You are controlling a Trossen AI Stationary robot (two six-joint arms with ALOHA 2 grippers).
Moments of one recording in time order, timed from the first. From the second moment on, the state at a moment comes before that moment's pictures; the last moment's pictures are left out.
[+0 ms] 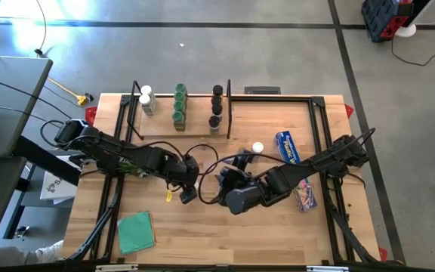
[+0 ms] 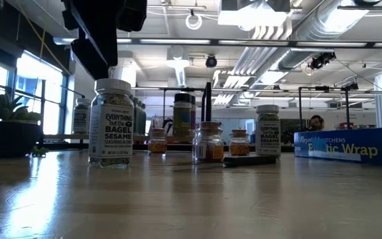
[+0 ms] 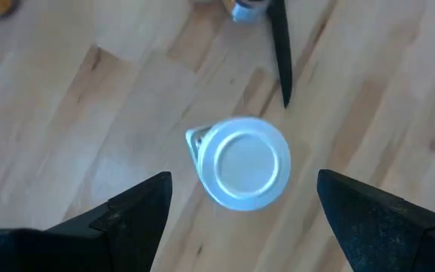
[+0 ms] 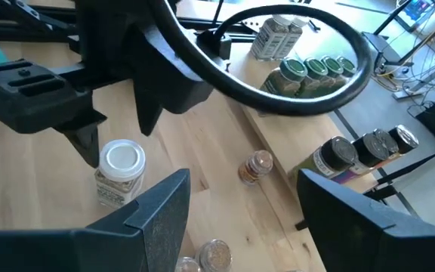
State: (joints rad) left arm -0.26 1.53 1.16 -0.82 -0.08 -0.75; right arm 0.43 1.87 1.78 -0.85 0.85 0.39
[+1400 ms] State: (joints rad) left arm -0.25 1.71 1.17 -0.75 -0.09 -0.87; right arm 0.43 1.87 1.78 -0.86 0.84 0.39
